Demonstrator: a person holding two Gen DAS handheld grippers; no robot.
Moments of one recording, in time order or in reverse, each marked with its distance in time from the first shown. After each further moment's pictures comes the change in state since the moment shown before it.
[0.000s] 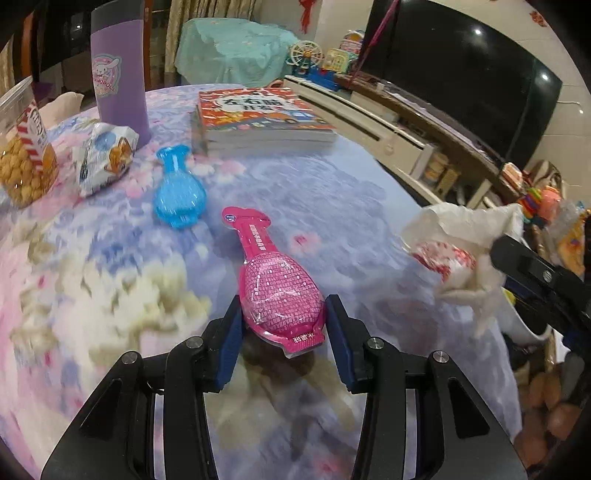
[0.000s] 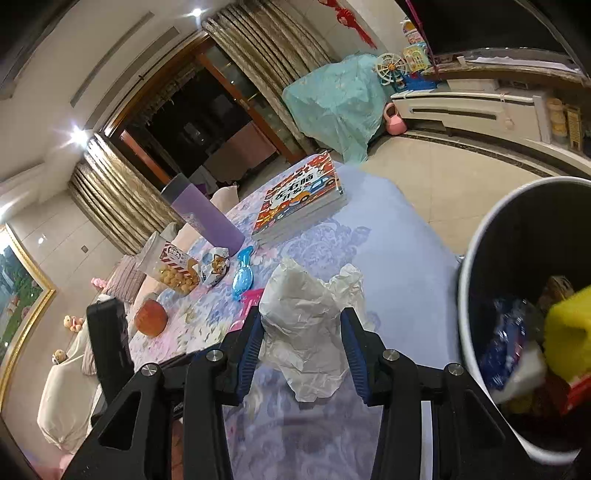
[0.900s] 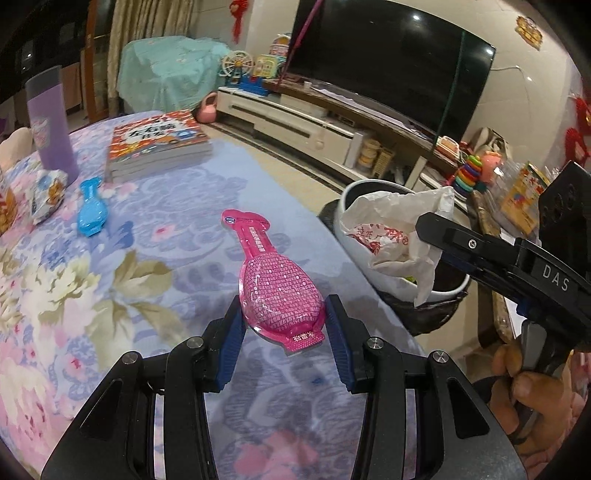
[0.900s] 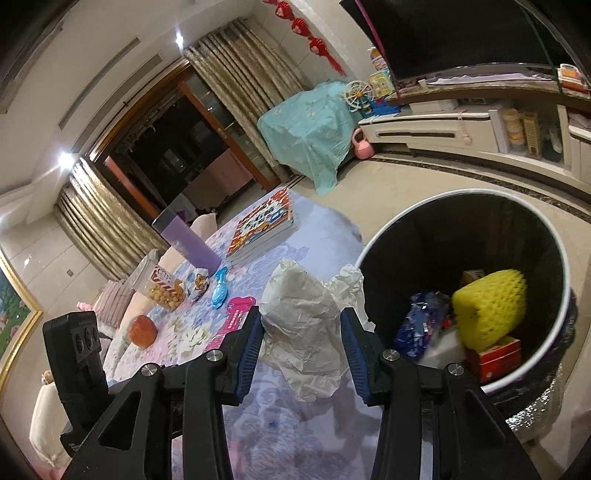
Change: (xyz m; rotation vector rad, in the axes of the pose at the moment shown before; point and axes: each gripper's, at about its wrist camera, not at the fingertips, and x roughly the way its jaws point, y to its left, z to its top) left arm -0.049 -0.103 -0.023 0.155 -0.024 -0.147; right arm -0.081 -0.034 -0.016 0.040 -0.110 -0.089
